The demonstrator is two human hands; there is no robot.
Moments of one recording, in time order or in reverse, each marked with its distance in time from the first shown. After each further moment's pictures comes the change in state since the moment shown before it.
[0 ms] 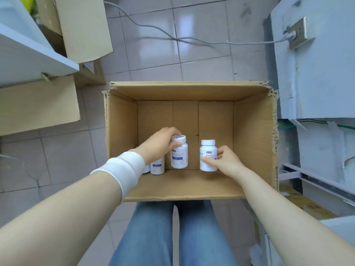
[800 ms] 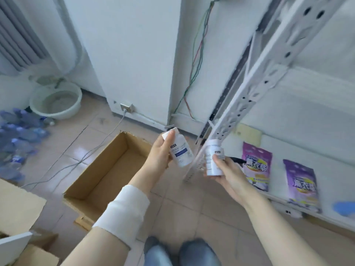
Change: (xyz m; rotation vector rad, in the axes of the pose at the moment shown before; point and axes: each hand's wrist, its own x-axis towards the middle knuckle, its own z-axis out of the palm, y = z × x) left_hand -0.334 0.223 0.055 -0.474 -0.457 0.579; right_hand -0.447 0.112 0.092 1.553 0.754 -0.408
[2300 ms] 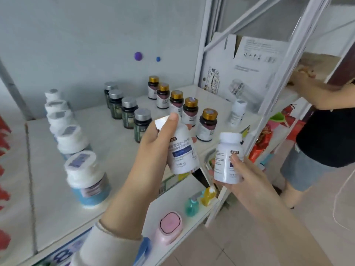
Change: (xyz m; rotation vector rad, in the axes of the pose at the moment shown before) left_hand -0.141 -0.073 1.043 0.148 -0.947 0.146; right_hand -0.356 -0.186 -0.892 0.466 0.718 -0.706
